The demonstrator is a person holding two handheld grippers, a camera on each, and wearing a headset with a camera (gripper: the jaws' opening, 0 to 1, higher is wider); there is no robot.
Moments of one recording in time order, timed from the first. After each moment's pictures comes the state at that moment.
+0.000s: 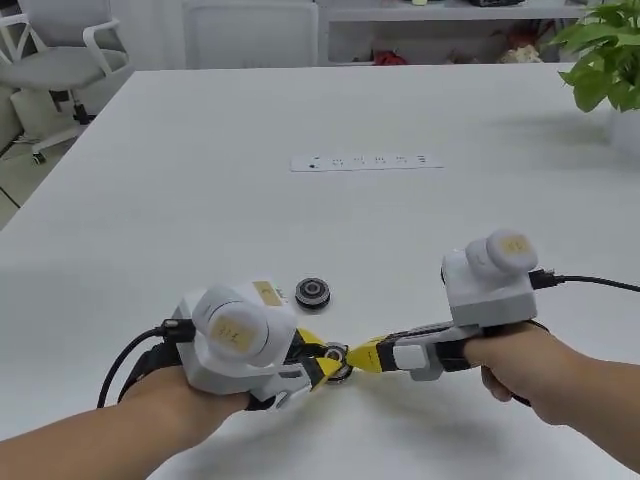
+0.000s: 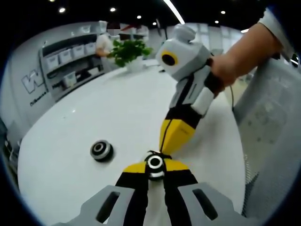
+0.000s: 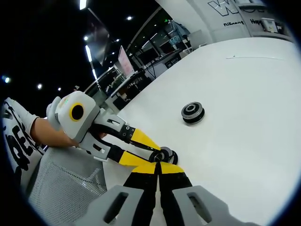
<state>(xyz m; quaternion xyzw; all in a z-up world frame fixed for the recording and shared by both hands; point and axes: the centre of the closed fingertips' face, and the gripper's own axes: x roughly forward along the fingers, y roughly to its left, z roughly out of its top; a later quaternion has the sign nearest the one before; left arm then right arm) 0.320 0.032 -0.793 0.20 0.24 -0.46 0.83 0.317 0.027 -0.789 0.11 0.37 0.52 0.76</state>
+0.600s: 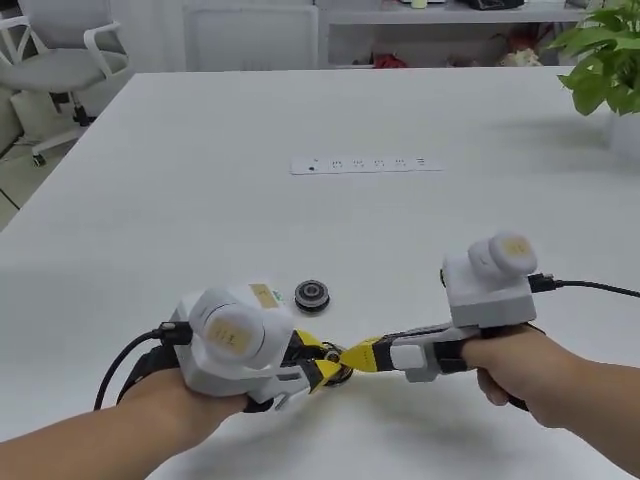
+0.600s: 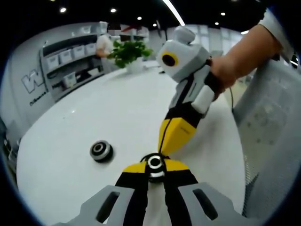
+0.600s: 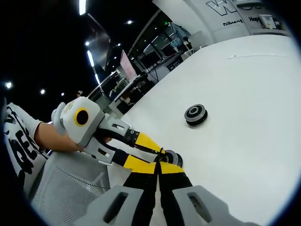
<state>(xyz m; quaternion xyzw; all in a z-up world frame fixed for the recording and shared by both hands) 0.320 0.031 -0.792 0.19 0.24 -0.46 0.83 0.316 0.031 -0.784 0.13 0.37 0.52 0.76</state>
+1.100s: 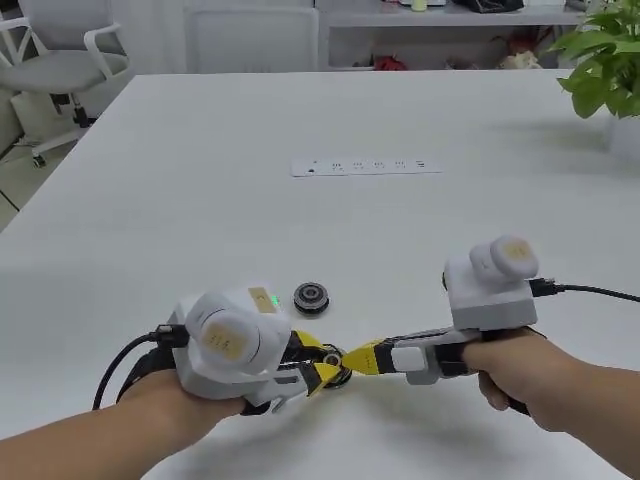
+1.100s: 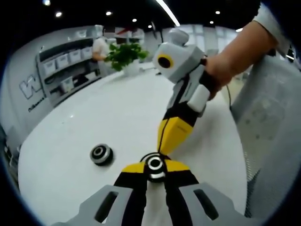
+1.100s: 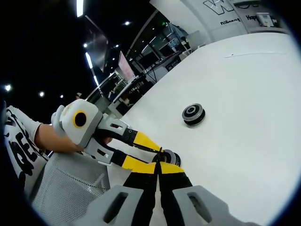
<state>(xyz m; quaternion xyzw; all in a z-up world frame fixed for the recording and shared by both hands) 0.320 0.029 -0.791 0.20 0.22 -0.48 0.83 0.318 0.029 -0.785 0.14 0.37 0.52 0.76</state>
